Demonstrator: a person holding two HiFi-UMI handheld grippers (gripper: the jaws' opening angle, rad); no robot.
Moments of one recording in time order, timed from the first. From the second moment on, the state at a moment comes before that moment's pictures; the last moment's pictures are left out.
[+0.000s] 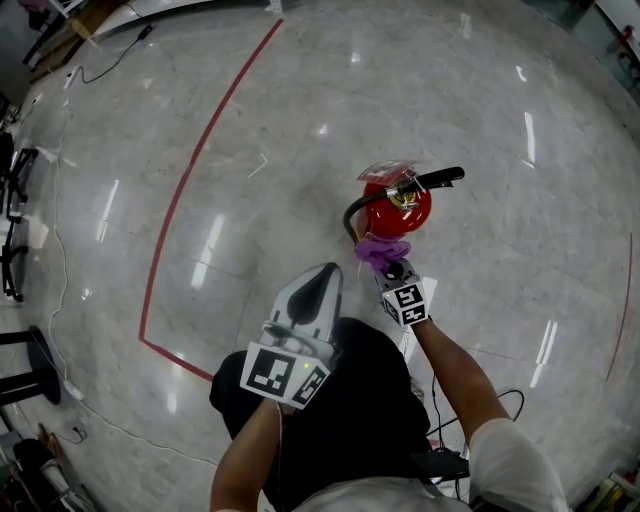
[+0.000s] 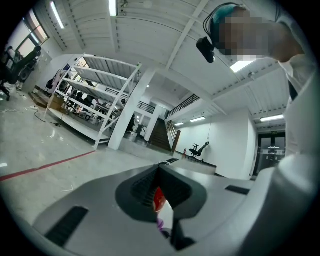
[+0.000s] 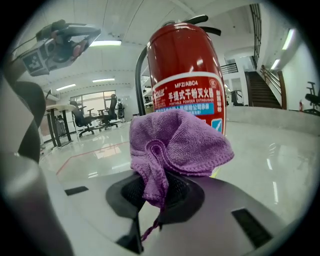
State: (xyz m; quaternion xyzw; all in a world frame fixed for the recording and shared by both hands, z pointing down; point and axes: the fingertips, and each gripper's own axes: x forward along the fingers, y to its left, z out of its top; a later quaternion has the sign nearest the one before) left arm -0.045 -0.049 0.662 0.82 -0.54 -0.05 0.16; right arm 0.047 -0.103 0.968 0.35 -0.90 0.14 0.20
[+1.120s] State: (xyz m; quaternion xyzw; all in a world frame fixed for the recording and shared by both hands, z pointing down) left arm -0.067 -0.041 0.650 0.82 -0.55 -0.07 0.16; right arm 0.051 -0.092 1.034 0.35 -0.88 0.23 0.24
